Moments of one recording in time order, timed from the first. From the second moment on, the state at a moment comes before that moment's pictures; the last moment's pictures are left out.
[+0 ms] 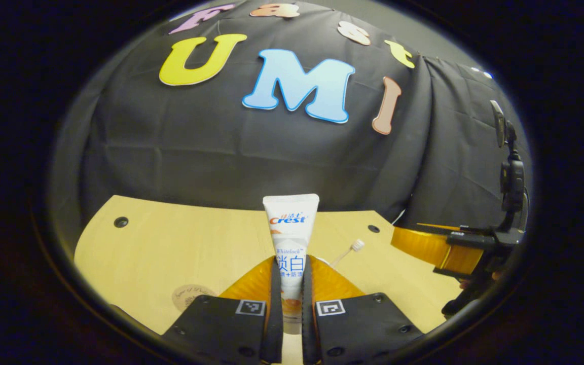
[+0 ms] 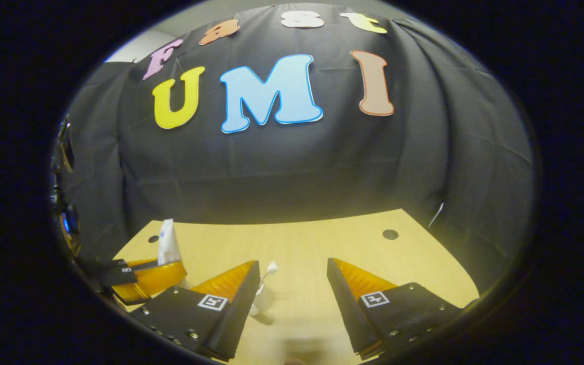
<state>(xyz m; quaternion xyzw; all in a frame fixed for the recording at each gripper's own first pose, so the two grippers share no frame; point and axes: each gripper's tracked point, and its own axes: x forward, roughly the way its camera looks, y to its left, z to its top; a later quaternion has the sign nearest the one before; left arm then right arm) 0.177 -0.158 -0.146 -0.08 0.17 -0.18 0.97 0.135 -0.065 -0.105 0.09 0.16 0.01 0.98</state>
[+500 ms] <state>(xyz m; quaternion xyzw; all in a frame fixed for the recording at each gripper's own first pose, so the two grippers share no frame) 0.237 -0.197 -0.129 -0.12 0.08 -0.23 0.96 0.086 -0.084 -0.132 0.08 0.21 -0.03 0.97</state>
